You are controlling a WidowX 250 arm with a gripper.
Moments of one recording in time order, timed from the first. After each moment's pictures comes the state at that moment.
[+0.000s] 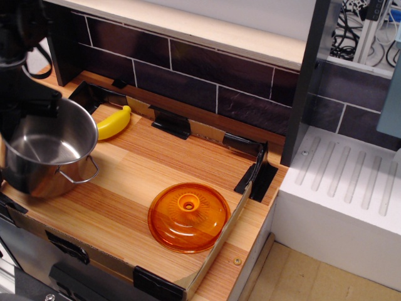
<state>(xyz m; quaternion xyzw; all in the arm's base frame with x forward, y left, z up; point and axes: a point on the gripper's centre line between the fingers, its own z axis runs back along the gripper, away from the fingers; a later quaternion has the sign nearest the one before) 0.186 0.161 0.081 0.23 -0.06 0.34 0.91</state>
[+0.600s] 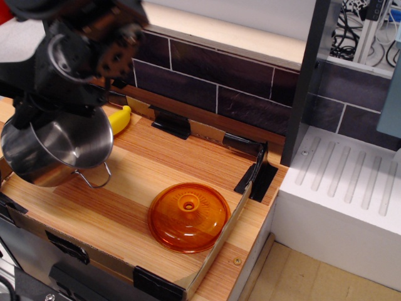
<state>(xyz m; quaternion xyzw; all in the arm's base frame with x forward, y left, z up) 0.194 0.120 0.096 0.38 -0.10 0.34 0.86</state>
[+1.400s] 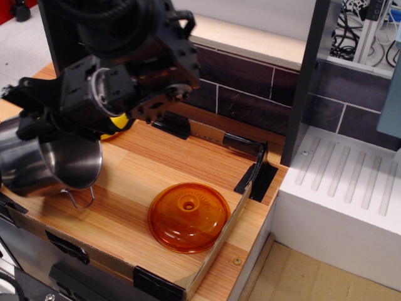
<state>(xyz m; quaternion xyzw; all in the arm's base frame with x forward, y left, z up) 0.188 0.112 0.082 0.48 -0.06 0.31 0.82</state>
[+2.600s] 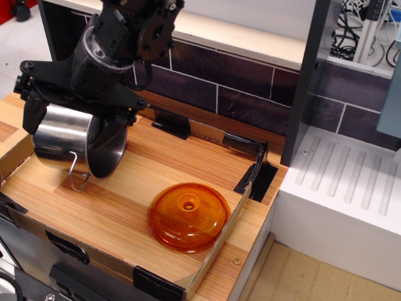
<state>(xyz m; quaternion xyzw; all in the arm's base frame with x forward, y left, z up) 0.191 0.080 0.101 0.27 -0.02 0.31 0.91</state>
